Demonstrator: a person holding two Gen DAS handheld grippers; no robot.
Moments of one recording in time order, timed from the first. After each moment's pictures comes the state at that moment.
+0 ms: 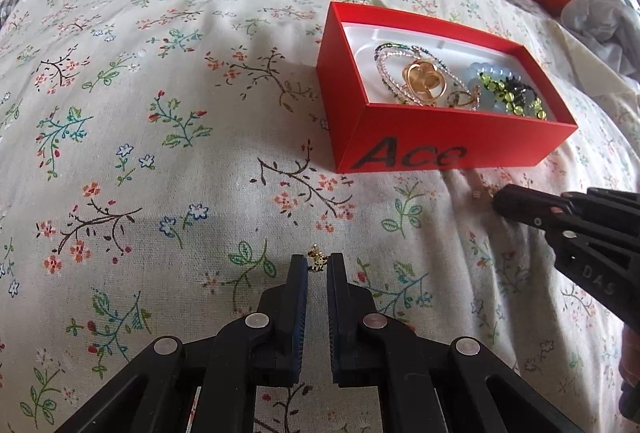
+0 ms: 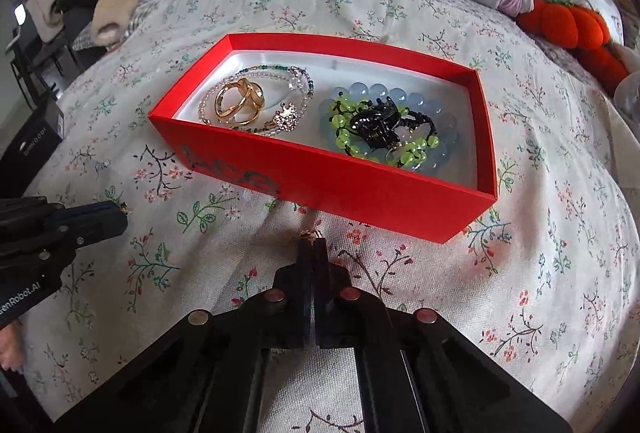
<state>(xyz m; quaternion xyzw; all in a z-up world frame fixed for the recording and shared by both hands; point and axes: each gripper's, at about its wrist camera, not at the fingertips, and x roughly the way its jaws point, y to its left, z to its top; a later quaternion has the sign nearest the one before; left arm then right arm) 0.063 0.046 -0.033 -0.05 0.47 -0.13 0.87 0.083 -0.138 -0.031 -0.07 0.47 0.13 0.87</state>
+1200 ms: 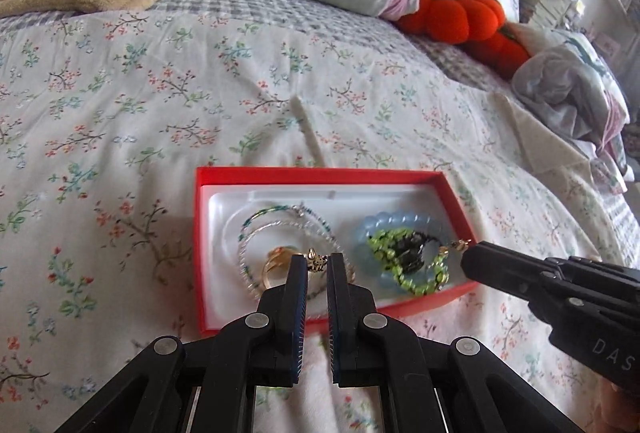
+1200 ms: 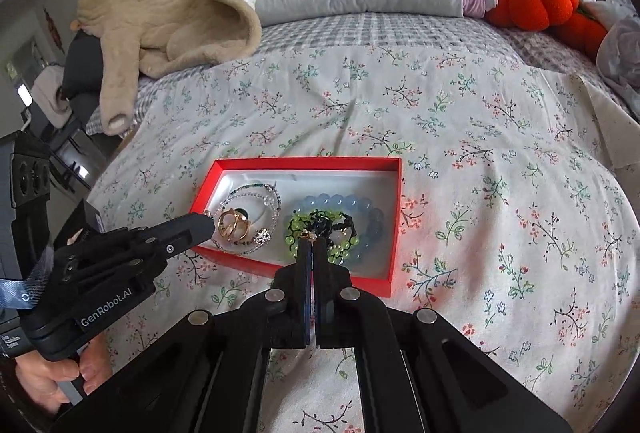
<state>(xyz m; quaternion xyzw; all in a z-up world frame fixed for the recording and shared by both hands) 0.114 -0.008 0.020 -0.09 0.39 -0.19 0.90 0.098 -0.185 0.042 0.04 0.42 0.14 0.90</state>
